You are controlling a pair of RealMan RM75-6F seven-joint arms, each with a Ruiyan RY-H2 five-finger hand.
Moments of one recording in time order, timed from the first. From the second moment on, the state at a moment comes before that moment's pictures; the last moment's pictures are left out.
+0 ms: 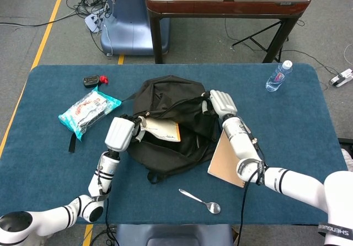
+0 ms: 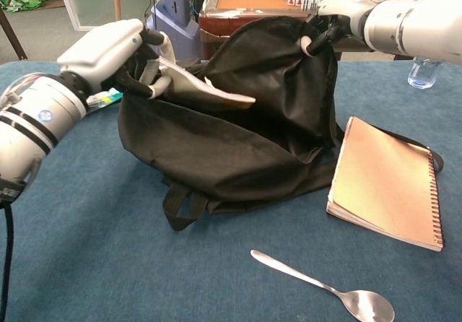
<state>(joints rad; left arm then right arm) -0.76 -1.80 -0.20 -1.16 1.35 1.37 0.13 1.00 -1.49 0.35 -1.35 -0.55 0.78 -0.18</state>
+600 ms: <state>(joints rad) -0.62 -1.56 -0.28 -1.52 1.38 1.48 -0.08 0.98 -1.49 0.31 -1.40 -0.66 0.76 -0.16</state>
